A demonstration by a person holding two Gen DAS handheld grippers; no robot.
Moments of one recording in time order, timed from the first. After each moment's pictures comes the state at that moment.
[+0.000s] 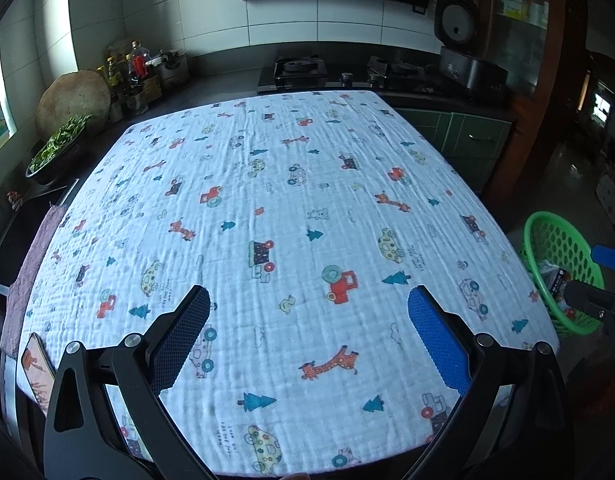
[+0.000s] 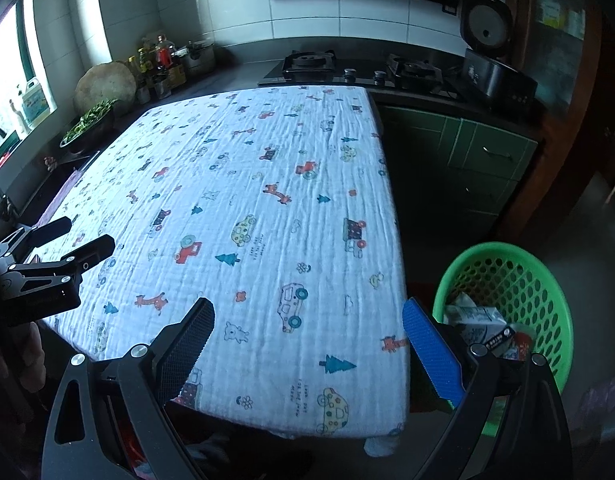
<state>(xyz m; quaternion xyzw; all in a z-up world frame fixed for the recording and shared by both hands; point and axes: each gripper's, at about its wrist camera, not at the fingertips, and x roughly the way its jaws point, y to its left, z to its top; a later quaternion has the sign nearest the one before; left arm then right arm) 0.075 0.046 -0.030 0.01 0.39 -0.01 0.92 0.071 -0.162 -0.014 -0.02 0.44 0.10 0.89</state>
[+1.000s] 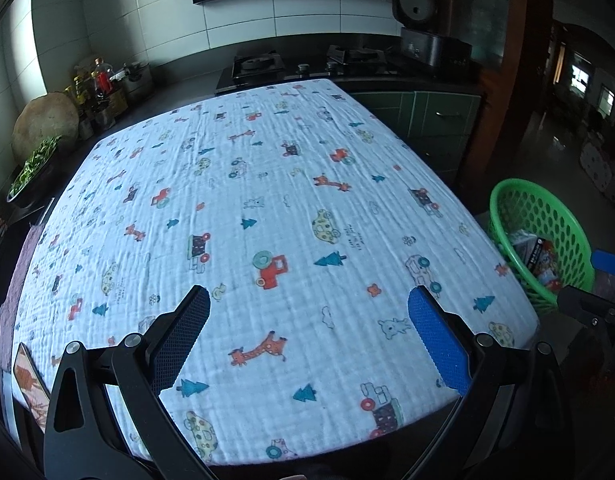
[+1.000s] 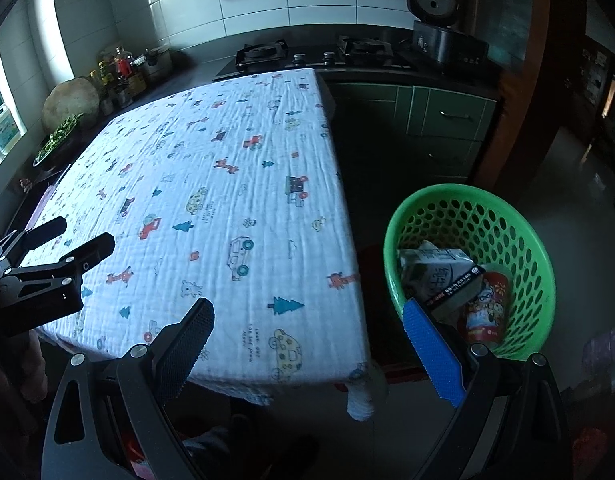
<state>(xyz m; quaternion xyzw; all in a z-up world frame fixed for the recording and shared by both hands) 0.060 -0.016 -0.040 0.05 0.40 -0.06 0.91 0.031 -0.210 -0.031 0.02 0.46 0.04 0.89</state>
